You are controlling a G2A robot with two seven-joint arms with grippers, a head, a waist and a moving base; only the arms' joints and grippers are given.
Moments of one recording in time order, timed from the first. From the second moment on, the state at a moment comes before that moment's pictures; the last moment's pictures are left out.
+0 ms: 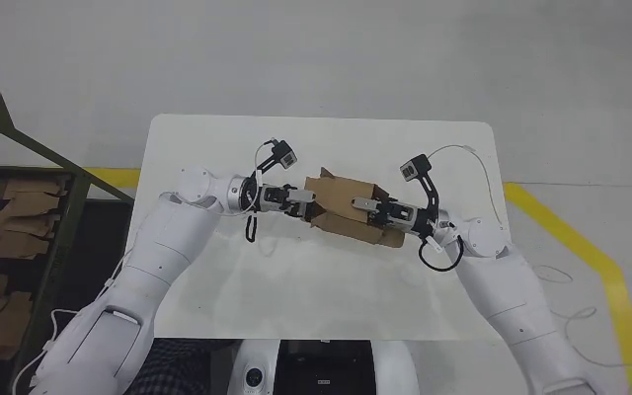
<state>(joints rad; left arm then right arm) 0.87 -1.14 -1.02 -1.13 -0.66 -0.37 -1.45 -1.10 -1.16 1.09 -1.33 0.52 -0.44 1.05</state>
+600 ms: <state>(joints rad) 0.87 -1.14 -1.02 -1.15 -0.67 -0.37 -1.45 -1.10 -1.17 1.07 -1.32 0.56 -0.45 1.09</state>
